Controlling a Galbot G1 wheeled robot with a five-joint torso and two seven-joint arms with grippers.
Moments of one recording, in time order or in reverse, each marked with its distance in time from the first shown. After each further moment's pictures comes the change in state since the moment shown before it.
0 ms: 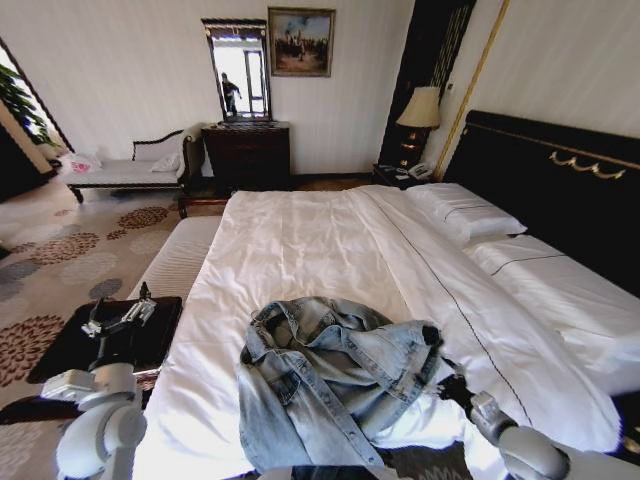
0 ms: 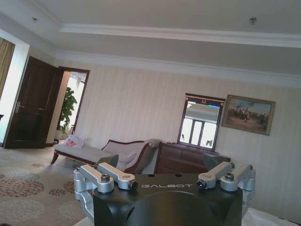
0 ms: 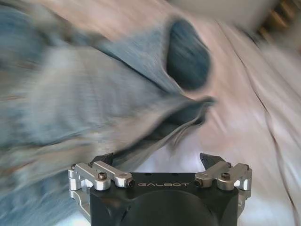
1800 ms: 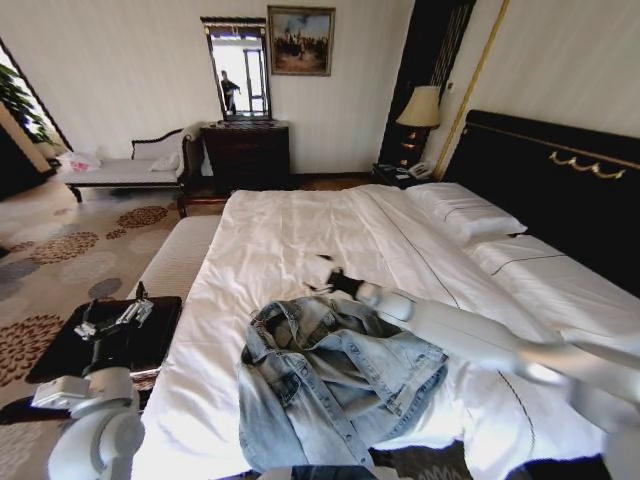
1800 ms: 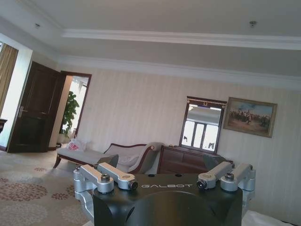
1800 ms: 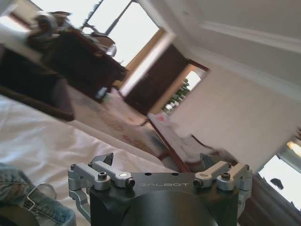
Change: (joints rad) left arm 0.035 -0.035 -0.007 -0.063 0.021 0.005 -0.005; right arm 1.530 0.583 -0.963 -0.397 -0.437 0.228 -0.507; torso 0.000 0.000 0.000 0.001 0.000
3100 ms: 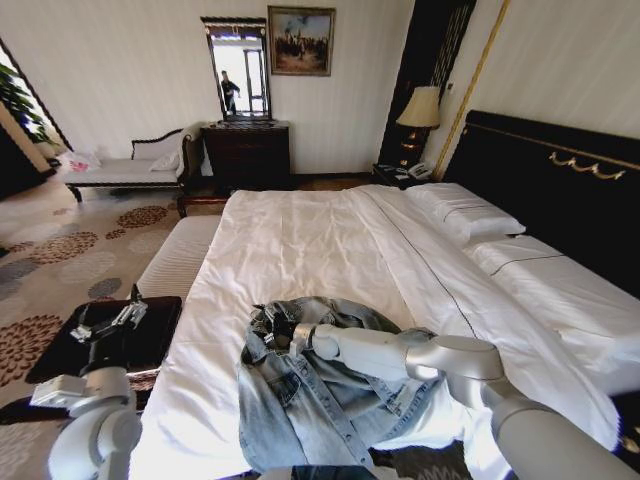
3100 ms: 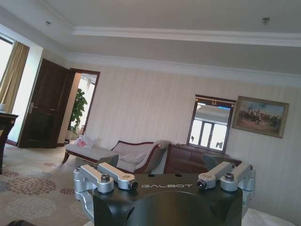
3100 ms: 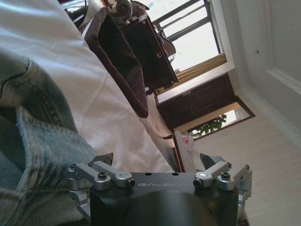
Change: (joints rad) left arm -0.024 0.013 -0.030 0.061 -0.029 -0.011 -0.002; right arm -0.143 0.432 -0.225 -0.352 -0.558 -0.091 0.359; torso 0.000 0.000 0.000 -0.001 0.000
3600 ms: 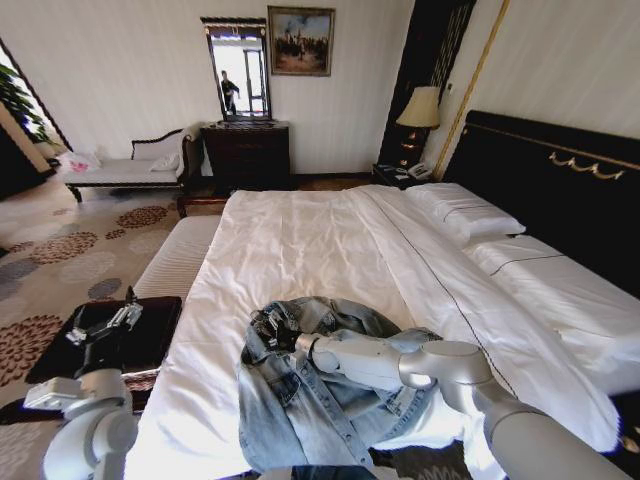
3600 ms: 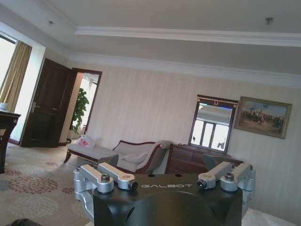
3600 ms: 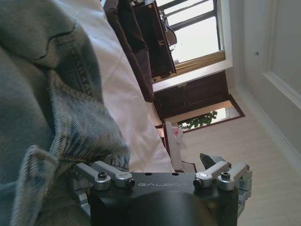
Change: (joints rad) left arm 0.003 0.012 -0.016 0.016 -0.024 -0.009 0.004; right arm -0.023 0.042 -0.091 -0.106 -0.078 -0.068 0.162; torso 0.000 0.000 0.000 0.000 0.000
